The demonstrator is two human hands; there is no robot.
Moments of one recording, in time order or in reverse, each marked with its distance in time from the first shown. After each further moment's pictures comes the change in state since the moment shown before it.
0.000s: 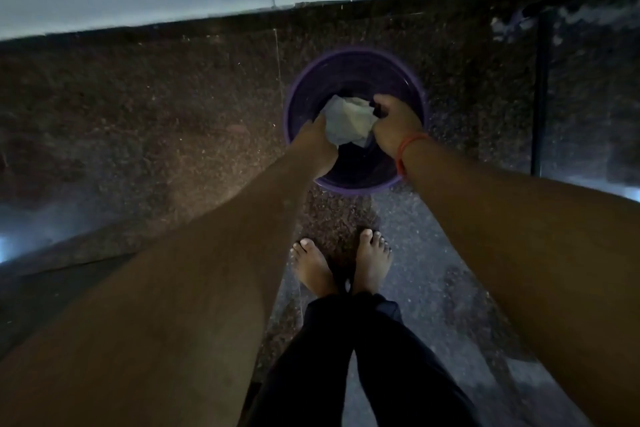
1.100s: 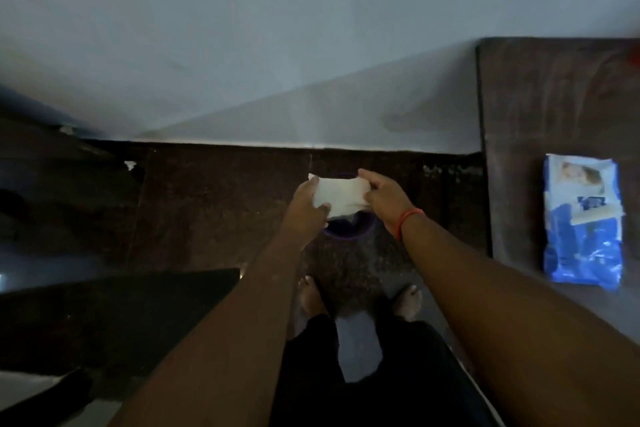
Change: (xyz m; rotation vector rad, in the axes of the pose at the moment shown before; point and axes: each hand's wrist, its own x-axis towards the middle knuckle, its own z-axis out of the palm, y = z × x) left_hand -0.407 0.168 -0.172 -0.526 0.334 0.095; right_hand -0.358 -0.202 -0.161 0.166 -0.127 -0.197
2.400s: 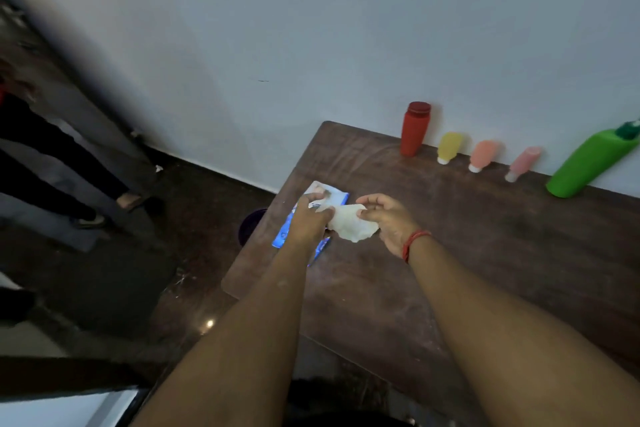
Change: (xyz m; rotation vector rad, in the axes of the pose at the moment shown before) left_hand -0.189 0.300 0.449 -0.743 0.424 0.002; right_hand -0.173 0.067 -0.519 0.217 -0.367 -0.279
